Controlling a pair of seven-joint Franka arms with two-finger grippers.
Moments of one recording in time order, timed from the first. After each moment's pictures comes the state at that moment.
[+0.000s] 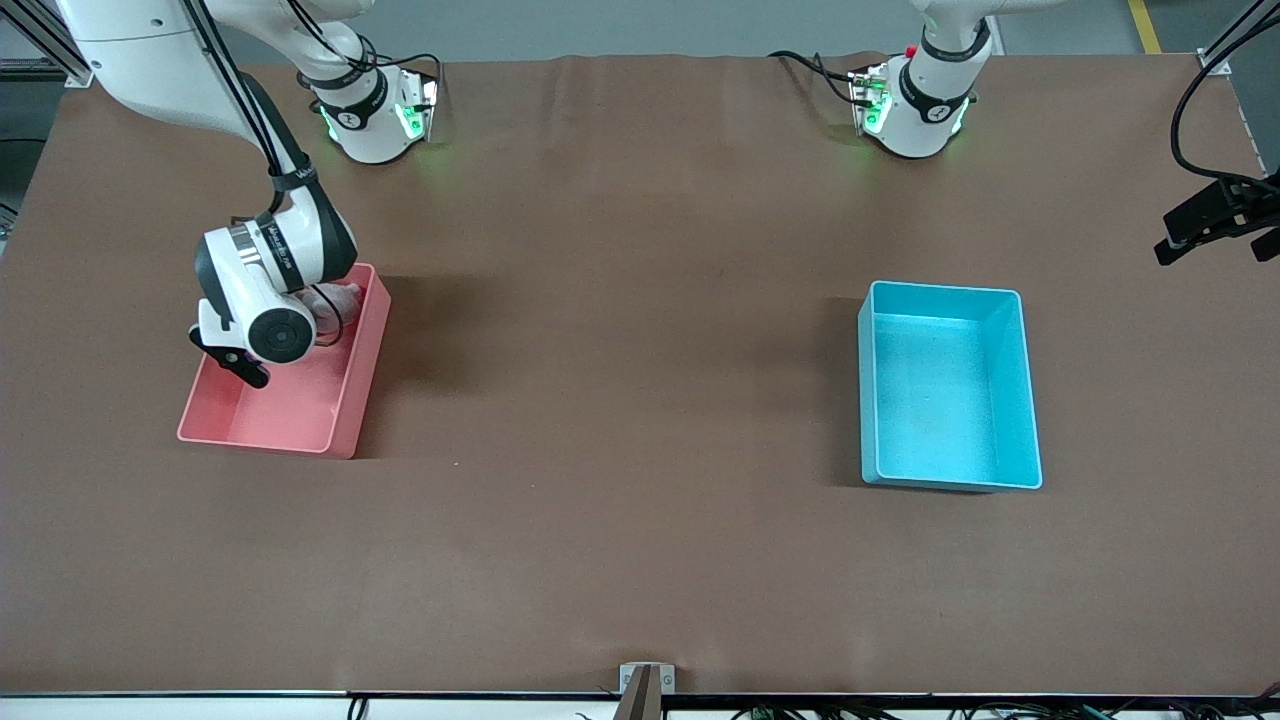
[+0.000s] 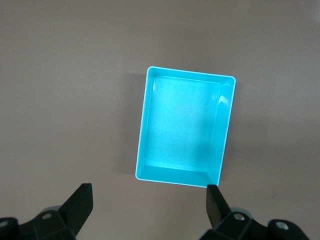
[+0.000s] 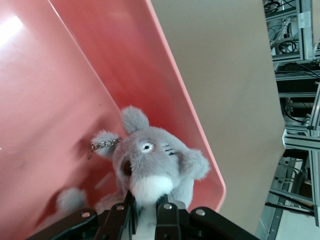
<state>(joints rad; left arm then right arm) 0.05 0.00 -0.03 -1.48 -0.01 1.53 -0.01 0.11 0.34 -0.02 -2.15 -0.53 1.84 1.11</state>
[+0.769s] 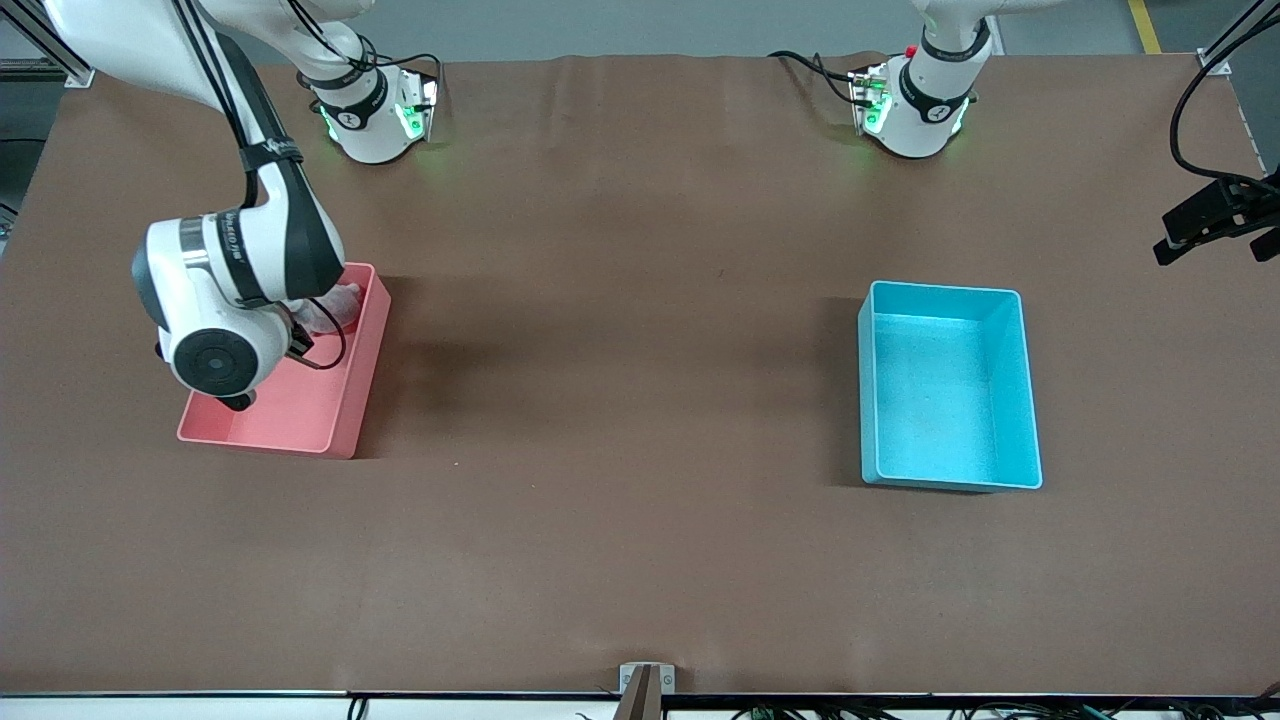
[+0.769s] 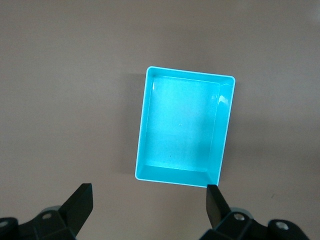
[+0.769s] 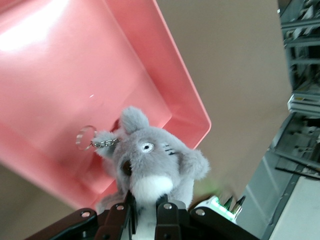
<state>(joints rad) 0.05 0.00 -0.03 -1.48 -0.01 1.53 -0.01 0.12 0.34 0.05 -1.73 -0.25 1.47 0.99</state>
